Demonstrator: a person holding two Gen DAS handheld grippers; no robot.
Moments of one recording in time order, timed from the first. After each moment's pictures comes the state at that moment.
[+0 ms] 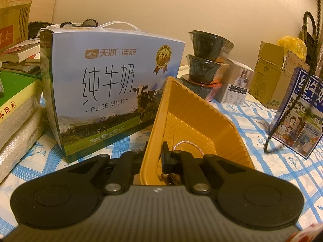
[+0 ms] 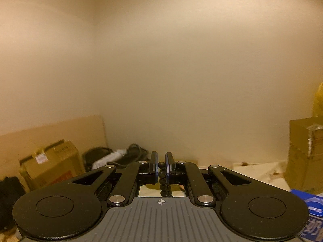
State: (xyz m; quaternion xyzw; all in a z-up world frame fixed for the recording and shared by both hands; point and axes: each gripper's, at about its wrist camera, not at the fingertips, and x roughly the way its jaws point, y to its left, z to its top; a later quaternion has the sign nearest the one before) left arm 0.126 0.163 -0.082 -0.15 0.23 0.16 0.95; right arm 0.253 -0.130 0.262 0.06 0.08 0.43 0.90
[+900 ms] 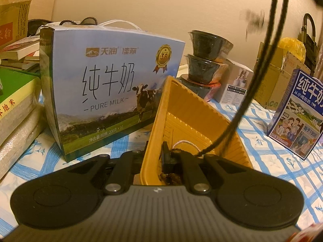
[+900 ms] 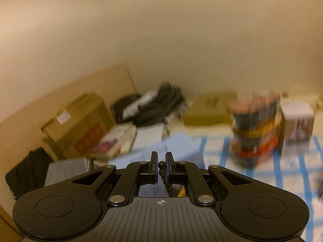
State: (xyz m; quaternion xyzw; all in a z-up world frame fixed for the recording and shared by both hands) left arm 0.125 0.166 -0.083 -0.16 0.23 0.15 0.95; right arm 0.266 -0.023 0.135 0.06 0.27 0.50 0.82
